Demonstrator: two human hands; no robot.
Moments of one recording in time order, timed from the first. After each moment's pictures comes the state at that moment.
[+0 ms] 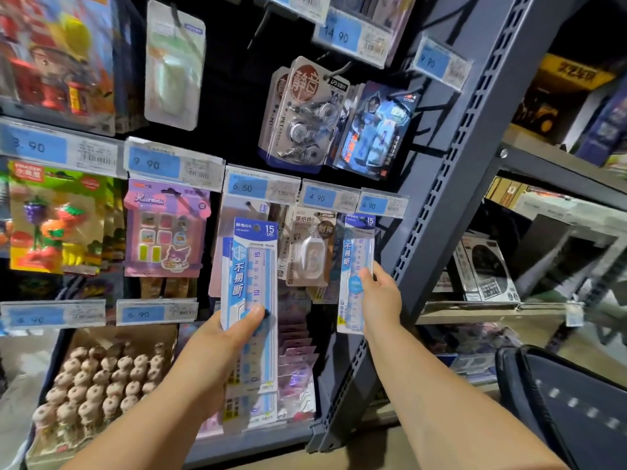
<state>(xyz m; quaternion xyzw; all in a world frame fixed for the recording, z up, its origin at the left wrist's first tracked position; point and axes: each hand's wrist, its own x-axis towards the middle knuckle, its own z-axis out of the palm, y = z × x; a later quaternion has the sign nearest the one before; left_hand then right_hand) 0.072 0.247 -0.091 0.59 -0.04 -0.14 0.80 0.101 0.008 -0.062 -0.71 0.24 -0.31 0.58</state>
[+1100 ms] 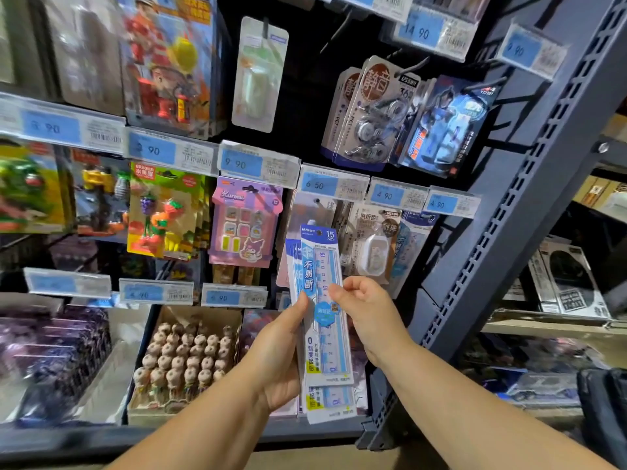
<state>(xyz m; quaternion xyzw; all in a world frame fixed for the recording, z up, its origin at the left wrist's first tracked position) 0.055 0.263 -0.082 0.36 -0.03 -0.30 0.88 0.071 0.124 -0.063 -0.75 0.03 -0.10 0.65</state>
